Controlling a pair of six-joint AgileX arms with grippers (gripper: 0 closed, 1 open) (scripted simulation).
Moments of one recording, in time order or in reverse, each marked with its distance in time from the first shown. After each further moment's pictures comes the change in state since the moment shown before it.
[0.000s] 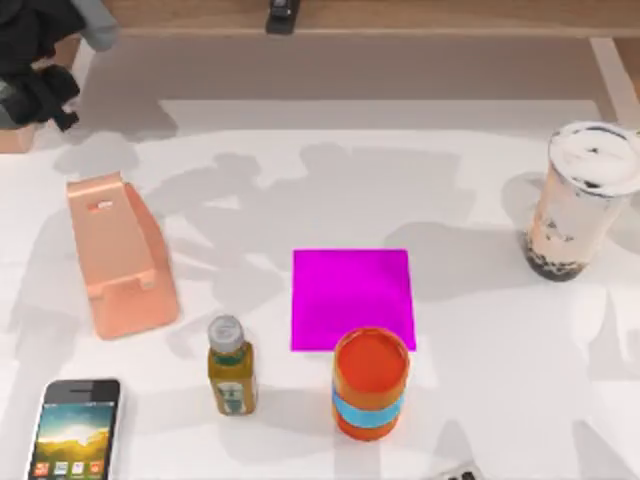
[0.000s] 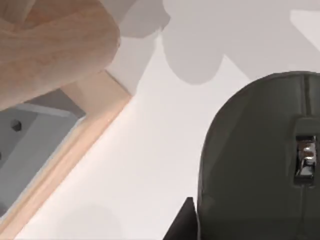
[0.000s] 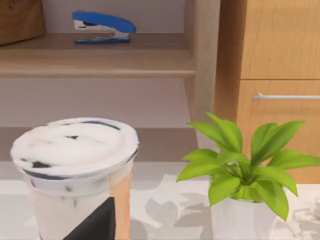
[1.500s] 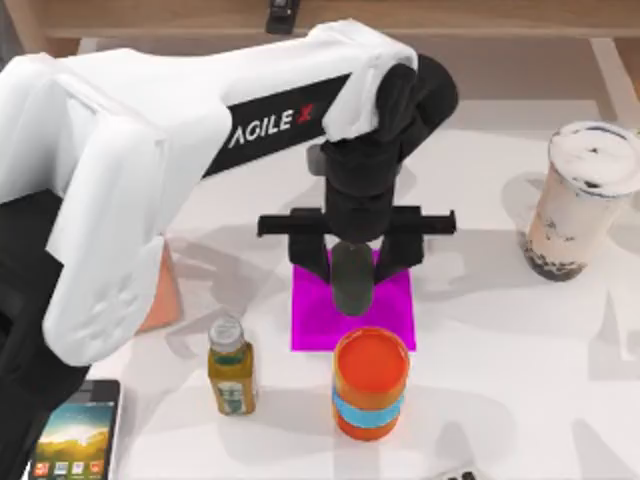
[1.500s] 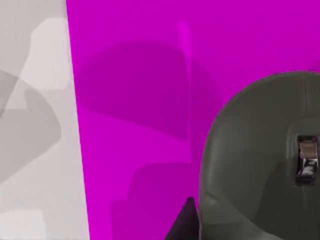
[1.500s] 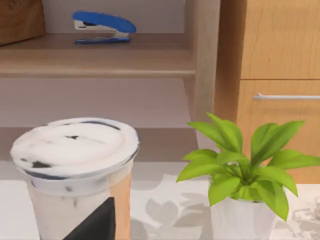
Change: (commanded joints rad) left arm -0.648 0.268 0.049 -0.074 0.156 -1.557; right arm 0.000 0.000 0.000 0.000 0.000 0.000
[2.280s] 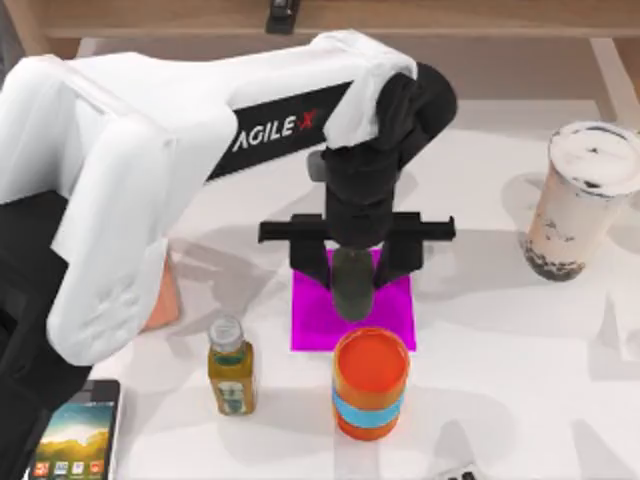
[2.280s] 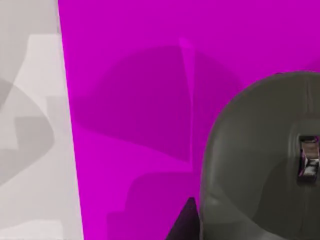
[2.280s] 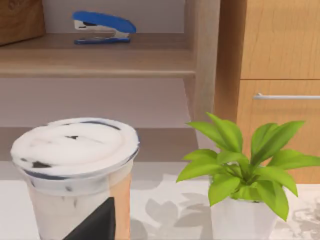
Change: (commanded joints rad) left arm -0.002 0.008 -0.019 0.024 0.001 -0.002; right arm 0.000 0.000 0.000 0.000 0.000 0.000
